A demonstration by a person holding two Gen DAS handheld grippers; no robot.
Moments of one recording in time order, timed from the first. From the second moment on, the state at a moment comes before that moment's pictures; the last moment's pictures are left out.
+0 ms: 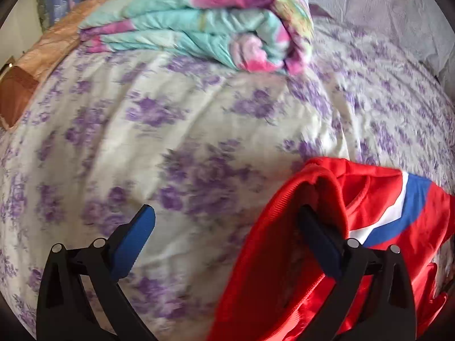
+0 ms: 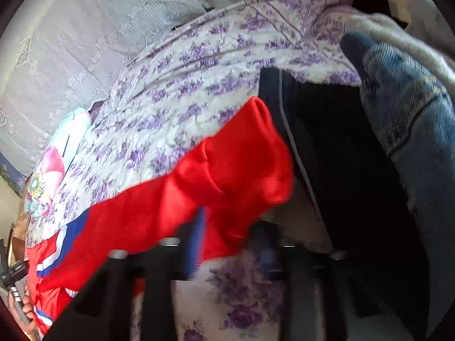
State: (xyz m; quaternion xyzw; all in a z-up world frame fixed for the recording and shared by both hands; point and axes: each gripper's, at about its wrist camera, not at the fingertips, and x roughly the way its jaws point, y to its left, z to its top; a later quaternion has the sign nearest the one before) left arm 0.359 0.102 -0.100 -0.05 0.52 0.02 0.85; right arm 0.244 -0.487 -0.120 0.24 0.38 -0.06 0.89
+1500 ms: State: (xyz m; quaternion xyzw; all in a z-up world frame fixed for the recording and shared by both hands) left arm 0.130 0.137 -0.096 -0.05 0.48 0.09 0.87; right arm 0.027 -0.299 -0.072 -0.03 0.33 0.15 0.93
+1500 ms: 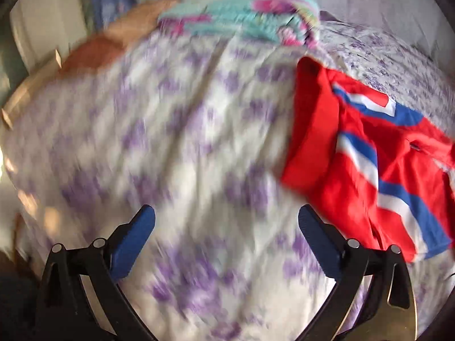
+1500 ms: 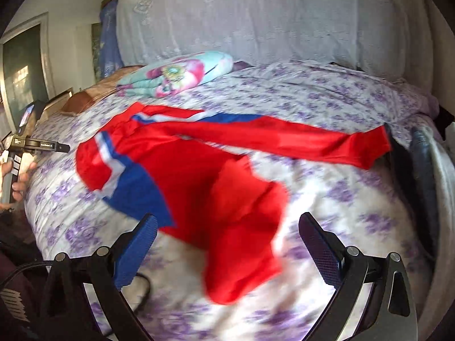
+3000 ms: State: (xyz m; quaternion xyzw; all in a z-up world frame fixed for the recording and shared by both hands) left arm 0.147 0.128 -0.094 -0.27 0.48 0.06 0.83; right arm -0.031 -0.444 -0.109 0.31 0.32 -0.02 0.90
